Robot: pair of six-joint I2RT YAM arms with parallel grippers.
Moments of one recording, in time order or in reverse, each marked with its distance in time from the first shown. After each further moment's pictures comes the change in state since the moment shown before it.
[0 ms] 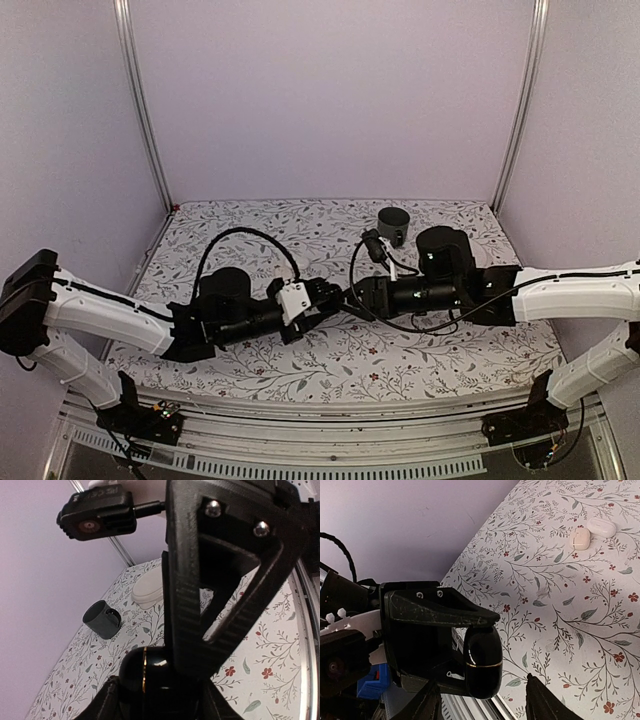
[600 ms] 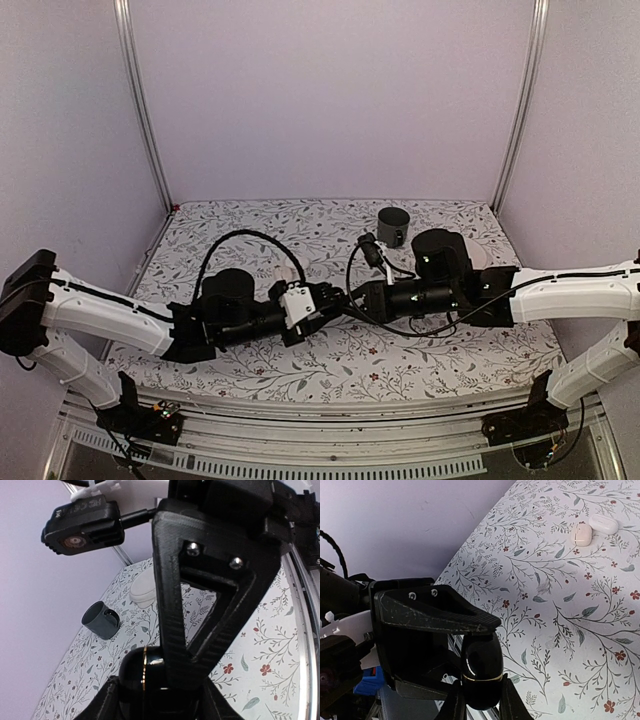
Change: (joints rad) left arm -0.032 -0.003 0.023 -0.050 -0.009 0.038; right arm 0.023 0.019 0.012 -0.023 0.011 -0.030
